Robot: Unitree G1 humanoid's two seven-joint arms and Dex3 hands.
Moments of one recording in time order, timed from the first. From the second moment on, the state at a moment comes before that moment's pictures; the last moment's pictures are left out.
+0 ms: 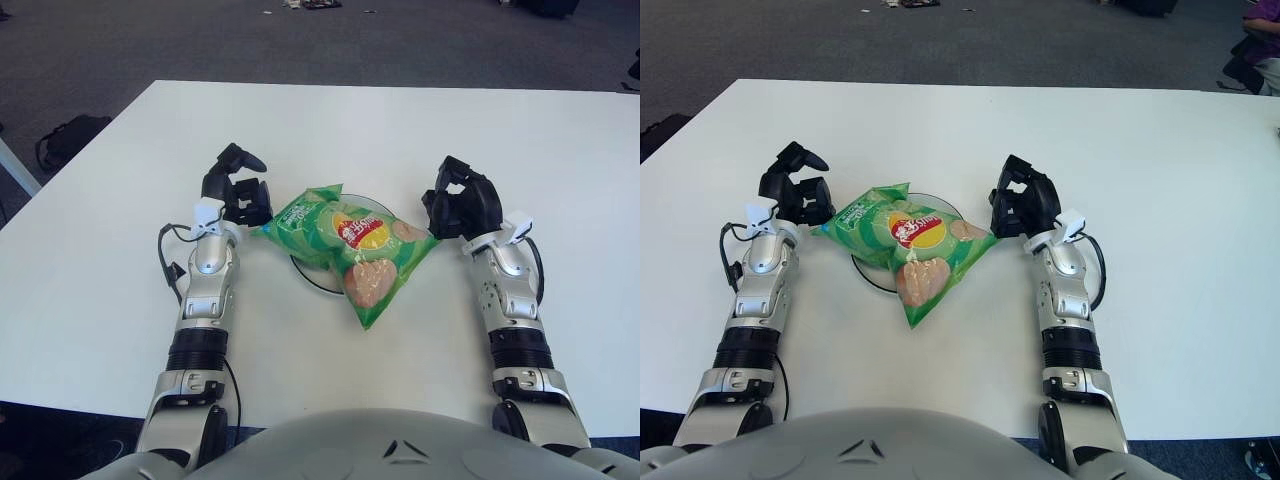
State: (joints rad) left arm -0.18 0.06 0.10 0.17 -0.02 -0.24 0.07; right arm -0.21 -0.09 -0.13 0.23 0.23 -0.21 0.28
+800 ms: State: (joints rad) left arm -0.18 0.06 0.09 0.17 -0.01 -0.24 0.07; right arm -0.21 -0.09 -0.13 0.22 0.23 -0.19 0.27
